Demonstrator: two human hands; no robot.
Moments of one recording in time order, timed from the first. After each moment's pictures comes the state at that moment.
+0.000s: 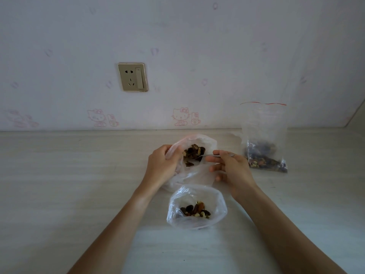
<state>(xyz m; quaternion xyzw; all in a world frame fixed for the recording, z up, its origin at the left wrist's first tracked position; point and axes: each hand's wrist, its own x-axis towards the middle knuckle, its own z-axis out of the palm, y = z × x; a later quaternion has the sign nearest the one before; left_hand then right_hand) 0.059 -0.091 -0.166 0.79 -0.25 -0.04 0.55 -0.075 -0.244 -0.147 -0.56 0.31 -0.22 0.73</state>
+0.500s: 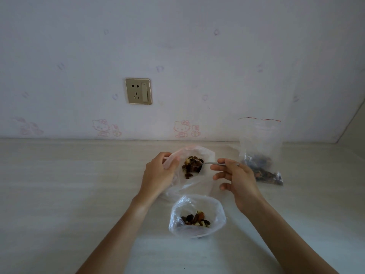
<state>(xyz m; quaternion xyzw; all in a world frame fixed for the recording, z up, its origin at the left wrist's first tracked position) 0.062 -0.078 -0.158 0.83 -0.26 0.00 0.49 -0.093 -0.247 -0.133 -0.57 0.28 -0.24 0.73</state>
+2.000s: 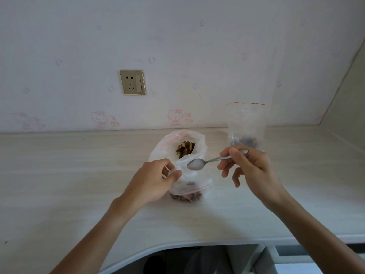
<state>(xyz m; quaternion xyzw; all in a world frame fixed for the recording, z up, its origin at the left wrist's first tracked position) -0.017 -0.021 -0.135 0.88 -0.35 -0.05 0.33 -0.194 -0.229 -0.105 -0.74 0.06 -0.30 0.59</state>
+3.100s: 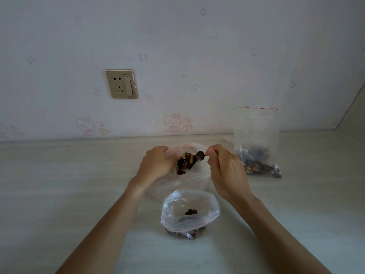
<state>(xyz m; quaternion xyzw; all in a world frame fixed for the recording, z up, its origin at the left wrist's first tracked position) 0.094 -0.117 -0.150 0.90 -0.28 -0.05 0.33 -0.078 -0.256 -0.148 -0.88 0.14 -0.37 0.25</state>
